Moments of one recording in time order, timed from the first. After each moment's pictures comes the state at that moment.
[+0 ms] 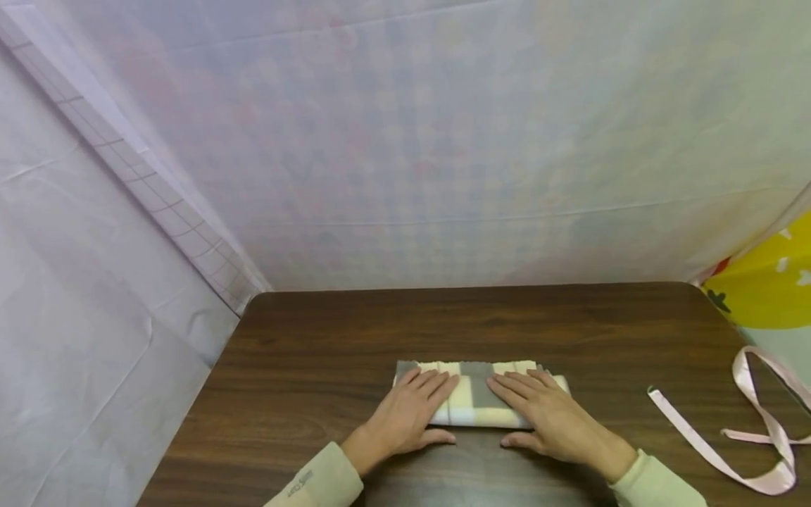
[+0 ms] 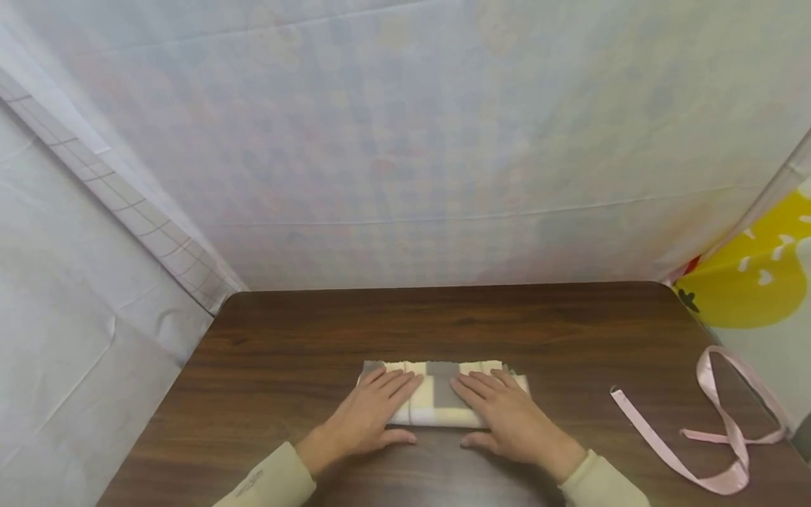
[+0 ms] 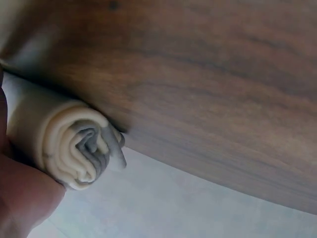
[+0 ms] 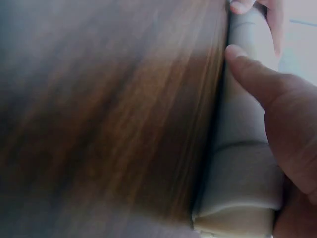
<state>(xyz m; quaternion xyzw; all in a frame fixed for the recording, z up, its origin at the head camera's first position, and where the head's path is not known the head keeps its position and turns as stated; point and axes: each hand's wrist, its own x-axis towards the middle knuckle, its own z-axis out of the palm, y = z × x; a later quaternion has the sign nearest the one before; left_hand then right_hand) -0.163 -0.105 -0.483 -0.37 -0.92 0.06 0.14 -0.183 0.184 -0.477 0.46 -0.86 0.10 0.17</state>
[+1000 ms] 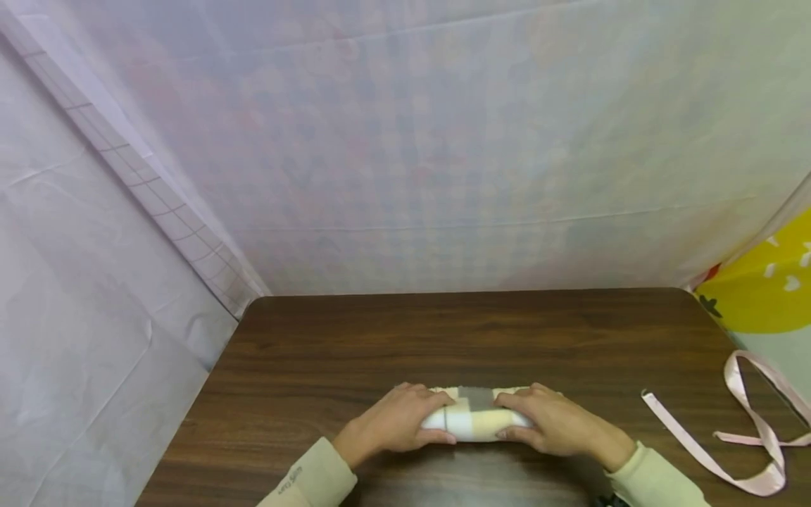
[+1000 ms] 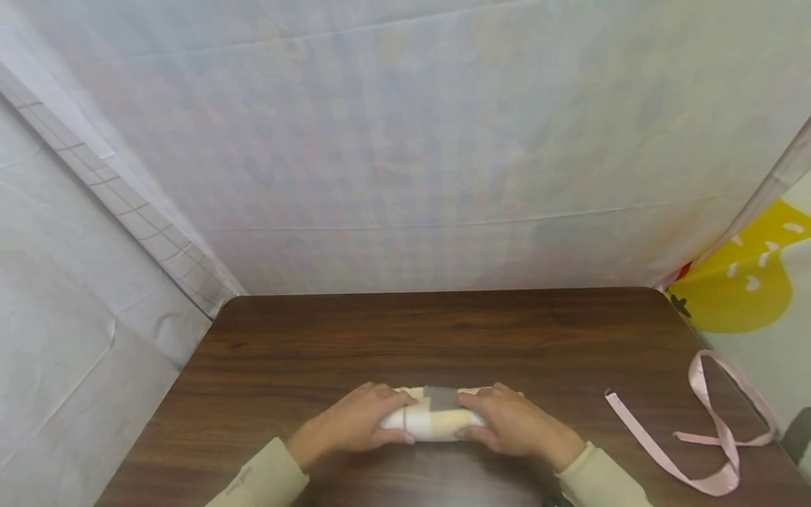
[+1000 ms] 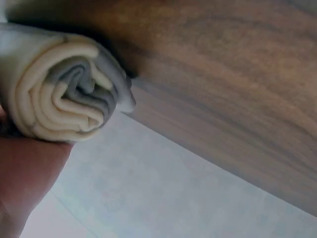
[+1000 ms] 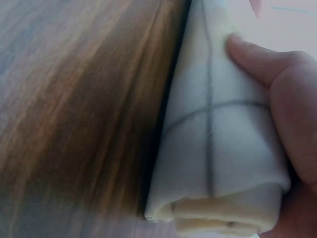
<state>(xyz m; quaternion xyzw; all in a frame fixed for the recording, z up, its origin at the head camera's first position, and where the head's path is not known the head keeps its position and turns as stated) -0.163 -0.108 -0.459 -0.38 -0.92 -0.11 -0.01 -0.183 0.187 -0.454 0.45 -0.87 0.18 0.01</state>
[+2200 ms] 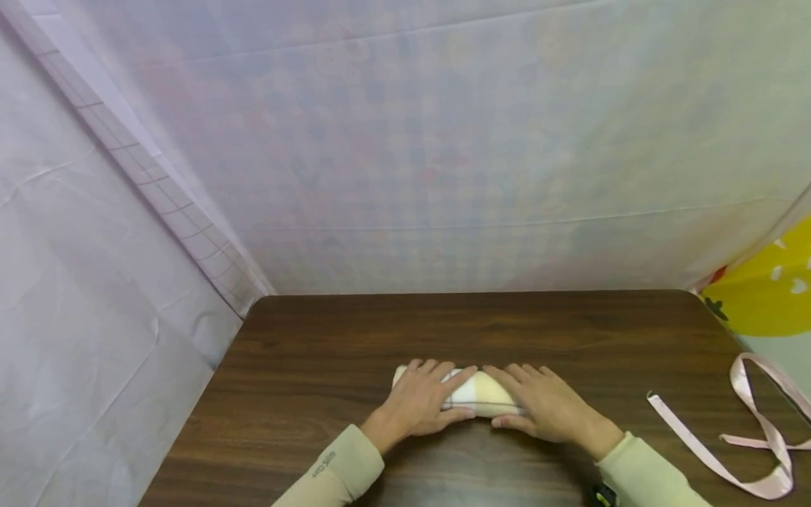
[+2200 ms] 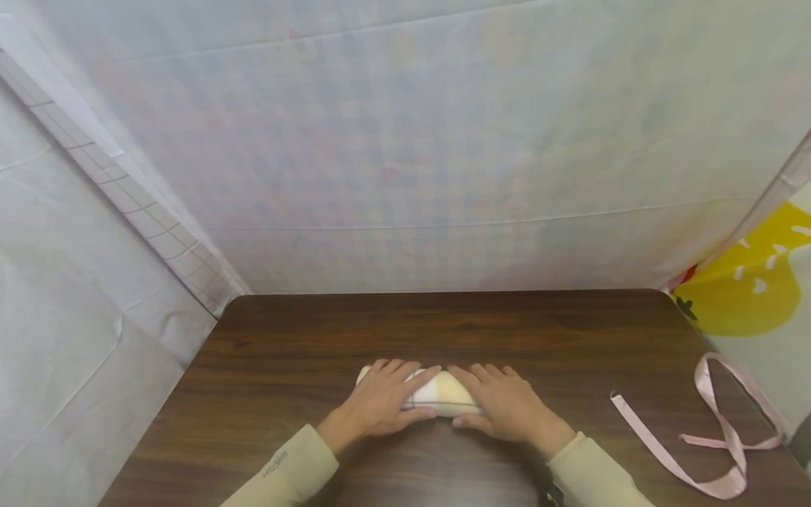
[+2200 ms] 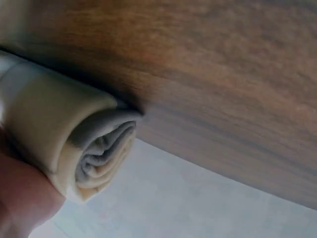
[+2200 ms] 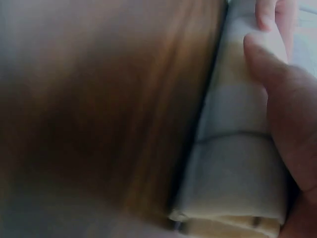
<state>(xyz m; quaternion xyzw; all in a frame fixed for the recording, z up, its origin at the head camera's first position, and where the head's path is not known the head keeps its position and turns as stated) -0.184 -0.082 -0.471 -0.31 -0.95 0.03 0.06 -0.201 0.177 -0.467 0.42 -0.90 0.09 0.08</state>
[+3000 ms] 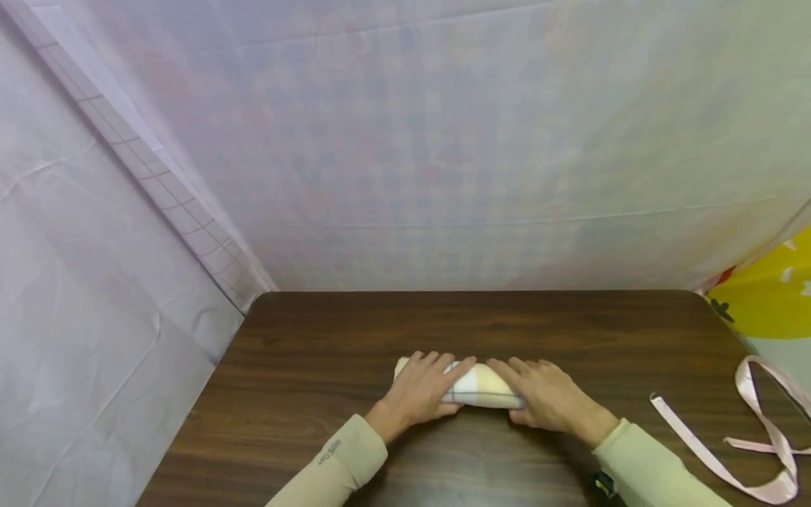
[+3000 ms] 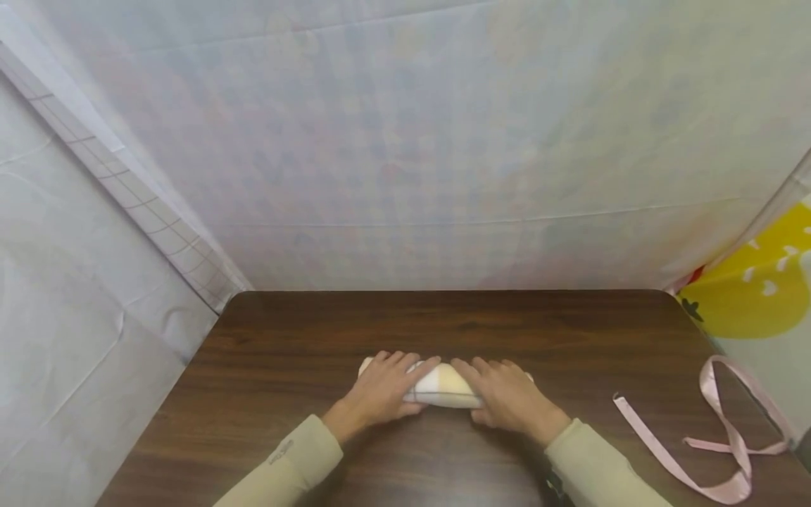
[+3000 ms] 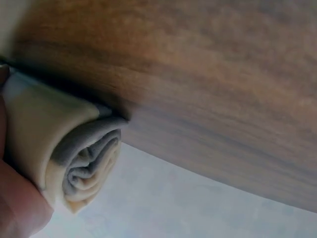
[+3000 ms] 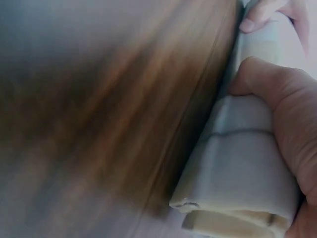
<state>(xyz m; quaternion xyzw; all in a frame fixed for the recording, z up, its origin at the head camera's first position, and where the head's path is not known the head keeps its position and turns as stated) -0.195 -0.082 -0.471 -0.34 -0.92 0.09 0.16 -0.211 0.179 -0.465 0.43 -0.89 0.05 0.13</state>
